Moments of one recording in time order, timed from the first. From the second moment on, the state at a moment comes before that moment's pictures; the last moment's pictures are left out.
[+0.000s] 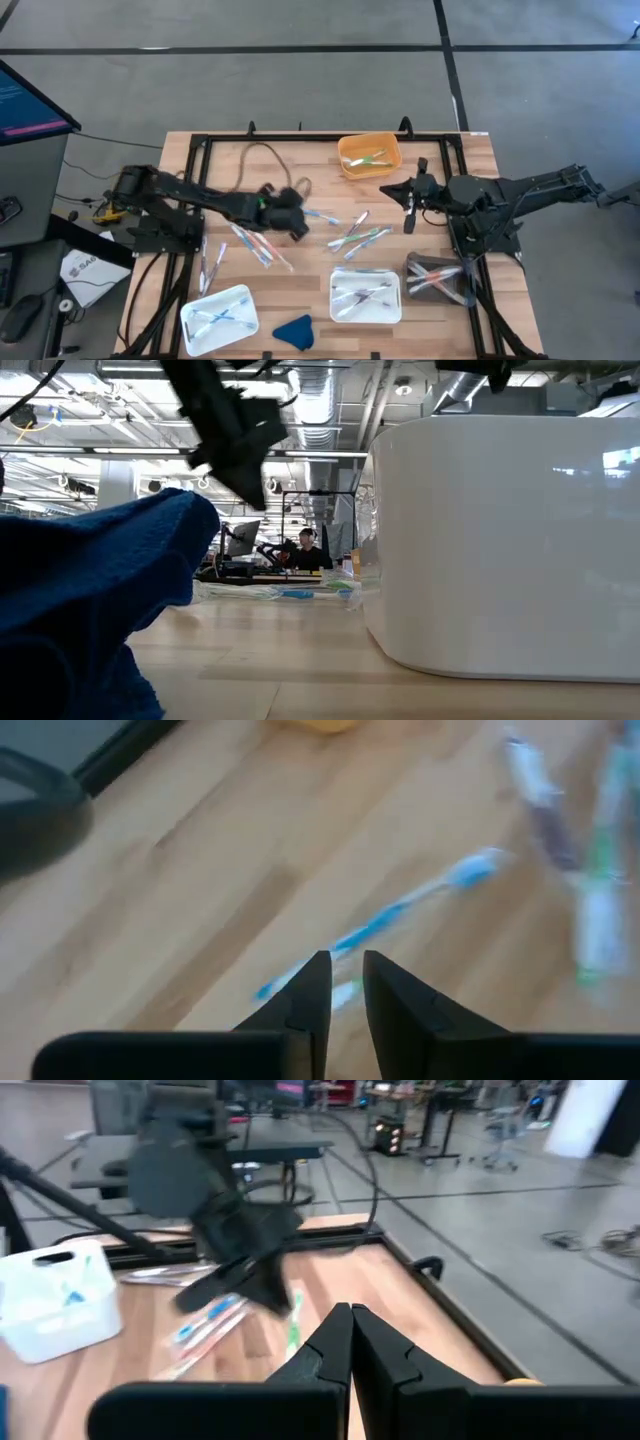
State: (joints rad) left arm -0.13 1.59 1.09 -0.62 -0.61 -0.66; right arm 0.21 0.83 0.74 -0.11 0.50 0.05
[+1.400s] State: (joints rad) left arm 0.13 1.61 0.69 -0.26 -0.21 -0.30; right arm 0.04 0.92 0.74 -0.08 0.17 0.13
